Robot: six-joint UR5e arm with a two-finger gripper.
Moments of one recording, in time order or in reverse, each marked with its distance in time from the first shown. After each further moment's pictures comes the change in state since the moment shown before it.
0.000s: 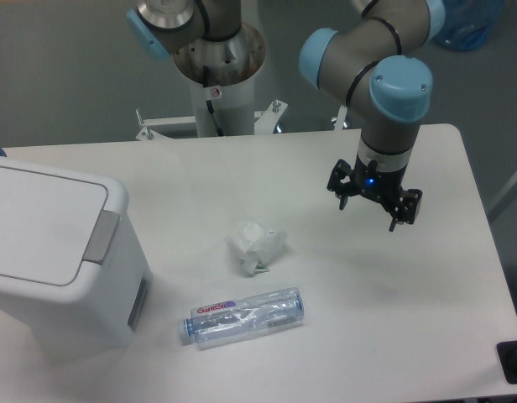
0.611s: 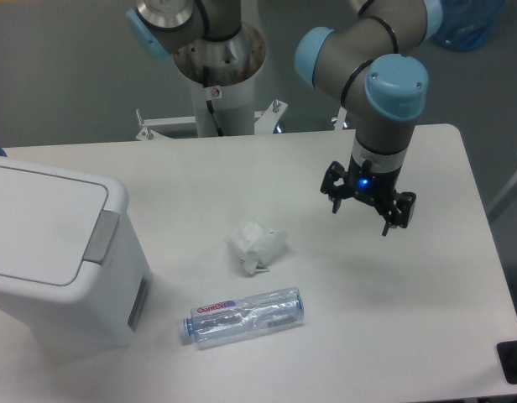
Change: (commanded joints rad) arm -0.015 0.003 0.006 0.050 -0.139 -0.117
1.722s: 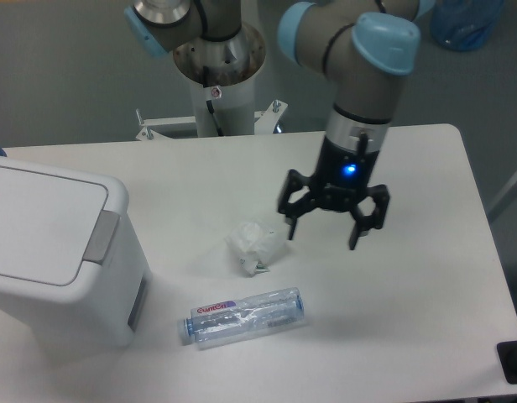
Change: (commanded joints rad) arm -0.118 0.100 0.080 0.022 -0.344 -0.565
